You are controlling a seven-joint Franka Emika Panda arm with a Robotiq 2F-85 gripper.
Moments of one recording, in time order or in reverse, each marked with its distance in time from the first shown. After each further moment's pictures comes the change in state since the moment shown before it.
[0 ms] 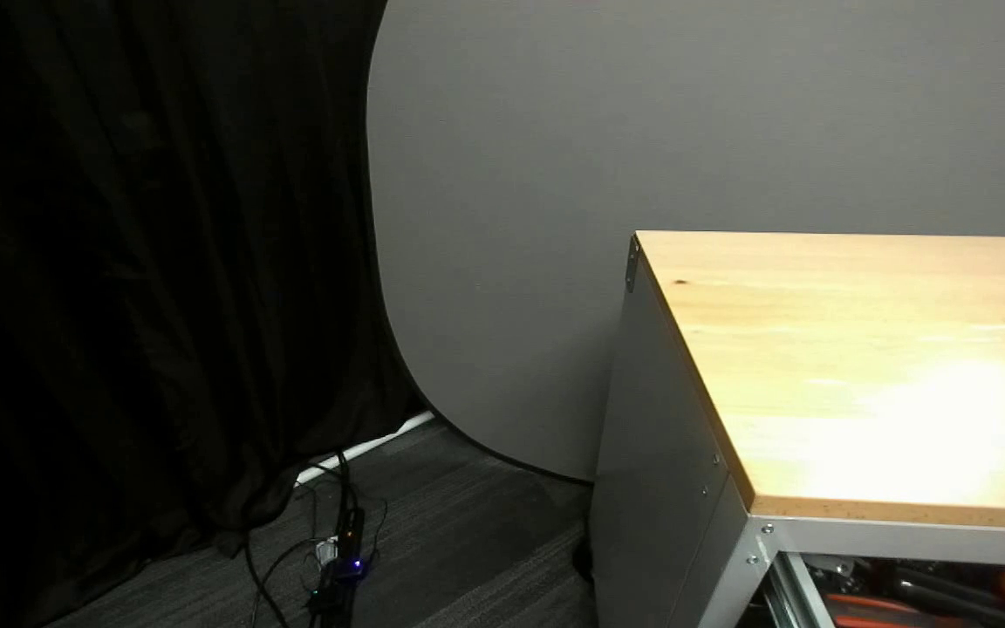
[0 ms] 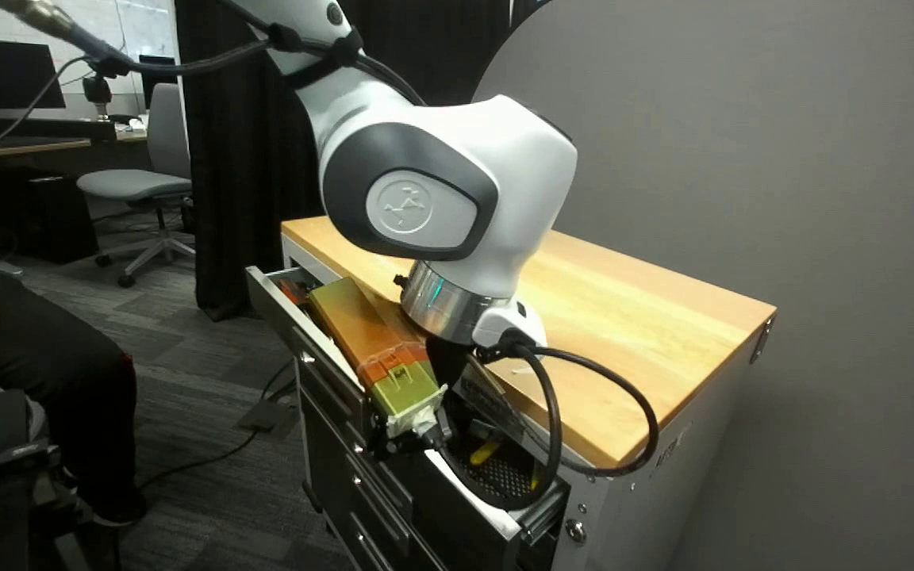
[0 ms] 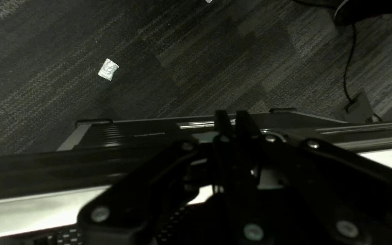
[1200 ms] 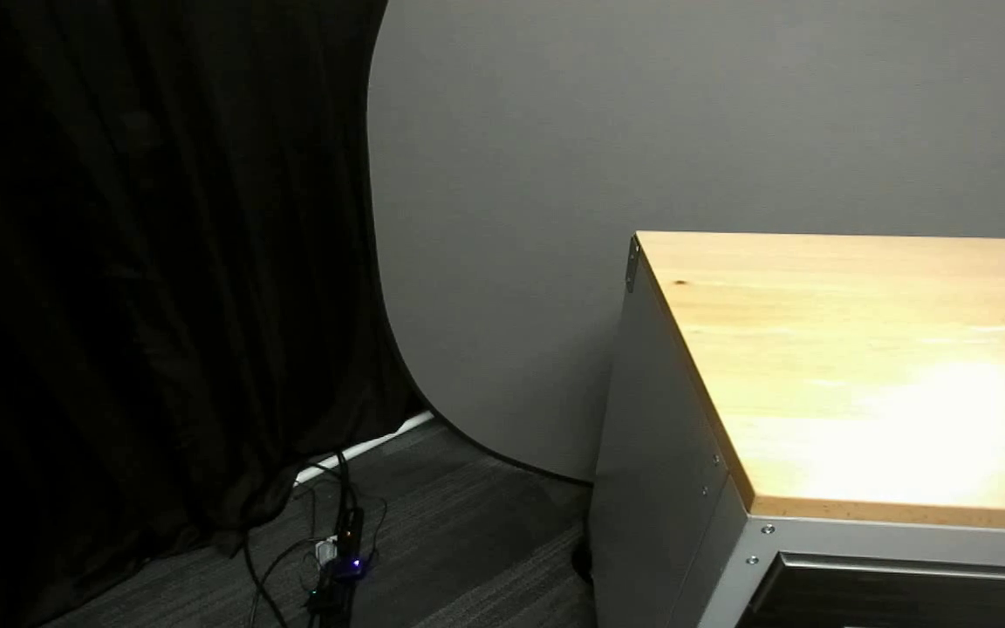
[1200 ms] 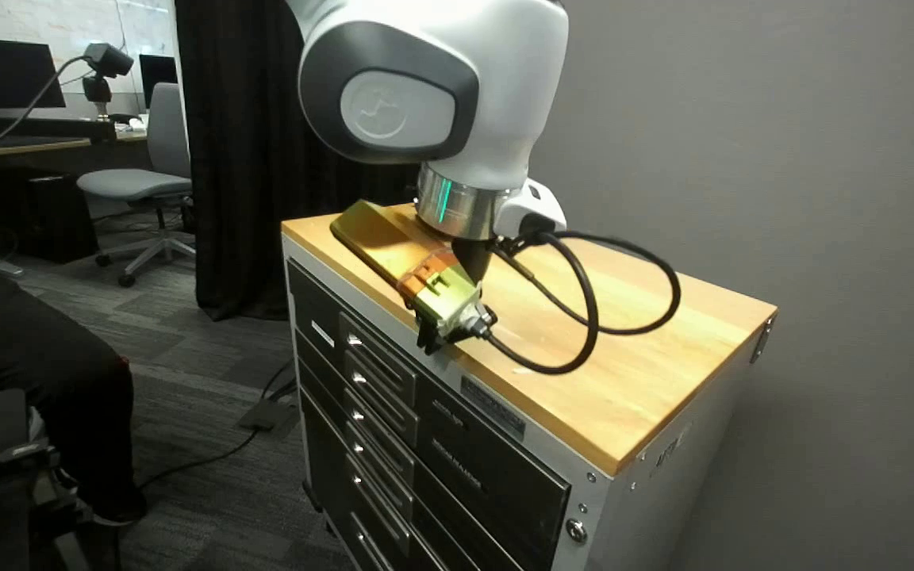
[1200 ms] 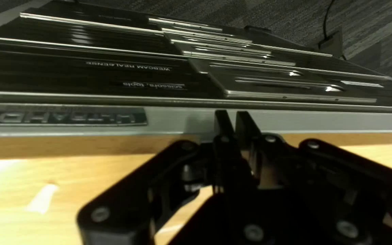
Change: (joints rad) arm -0.045 -0.137 0.113 -0.015 0.170 0.154 -0.210
